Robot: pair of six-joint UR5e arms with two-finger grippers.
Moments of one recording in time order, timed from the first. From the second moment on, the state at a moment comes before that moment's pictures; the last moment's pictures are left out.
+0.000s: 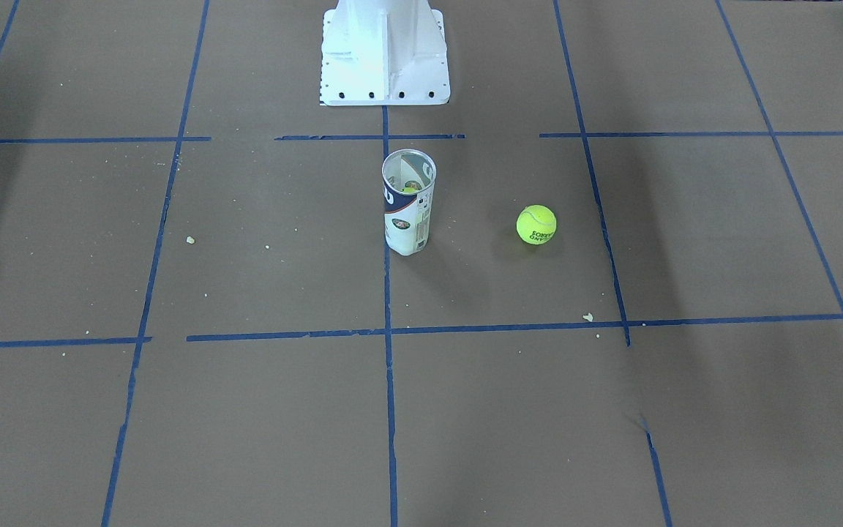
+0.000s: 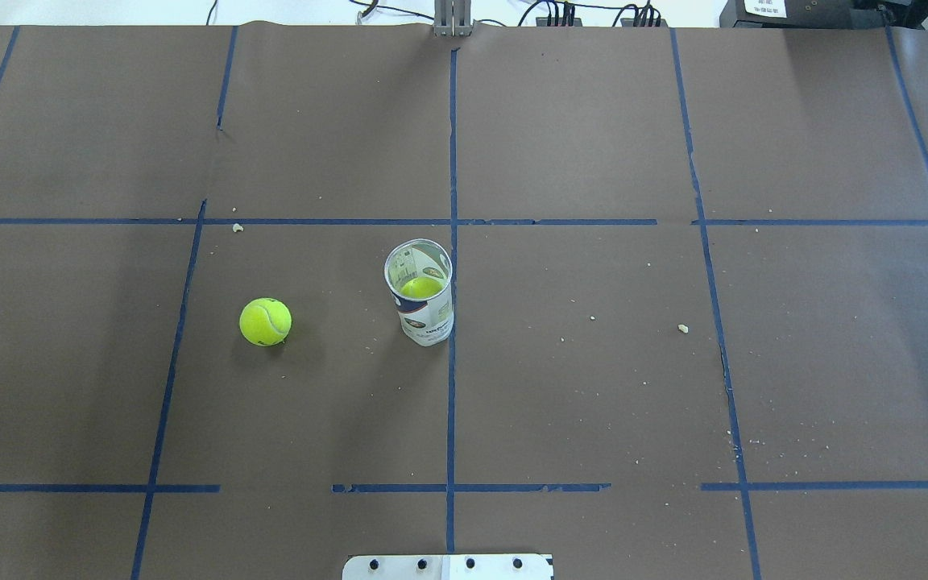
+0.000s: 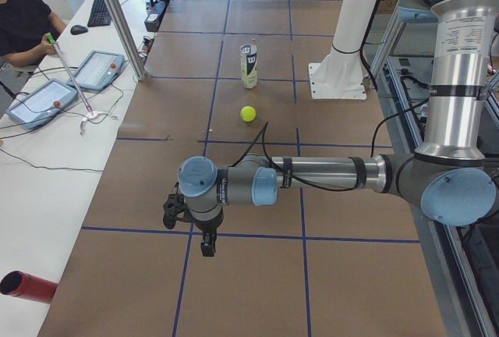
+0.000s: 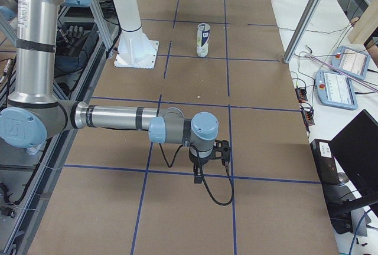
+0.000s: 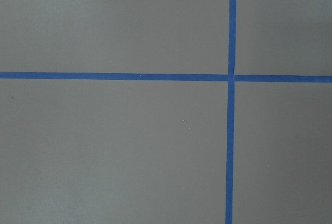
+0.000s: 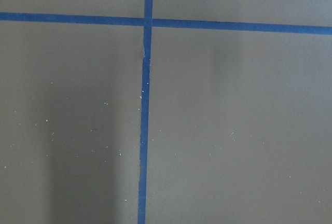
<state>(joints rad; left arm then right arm) -1.60 -1.58 -1.56 -1.57 -2.31 0.02 1.54 -1.71 1.70 -1.57 2.29 0.00</state>
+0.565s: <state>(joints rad) -1.57 -1.62 -1.65 -1.57 -2.31 -0.03 1.54 -1.71 1.70 -1.57 2.29 0.00</state>
